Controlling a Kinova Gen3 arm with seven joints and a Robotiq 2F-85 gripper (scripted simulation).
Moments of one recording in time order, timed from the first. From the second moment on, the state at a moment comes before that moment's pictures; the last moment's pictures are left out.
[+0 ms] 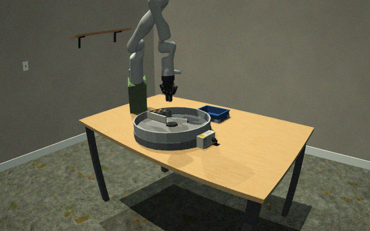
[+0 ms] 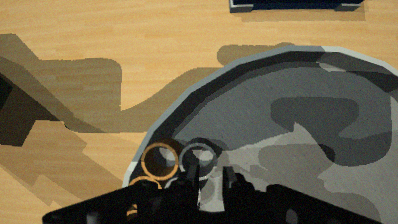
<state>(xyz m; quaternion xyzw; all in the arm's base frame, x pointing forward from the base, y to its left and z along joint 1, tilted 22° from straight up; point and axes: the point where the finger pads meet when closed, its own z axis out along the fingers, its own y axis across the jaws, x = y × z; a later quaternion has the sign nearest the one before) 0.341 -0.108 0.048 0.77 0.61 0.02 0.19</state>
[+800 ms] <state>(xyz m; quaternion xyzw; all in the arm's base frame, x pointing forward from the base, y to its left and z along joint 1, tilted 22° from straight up) 0.344 -0.111 0.045 0.83 0.52 0.04 0.19</state>
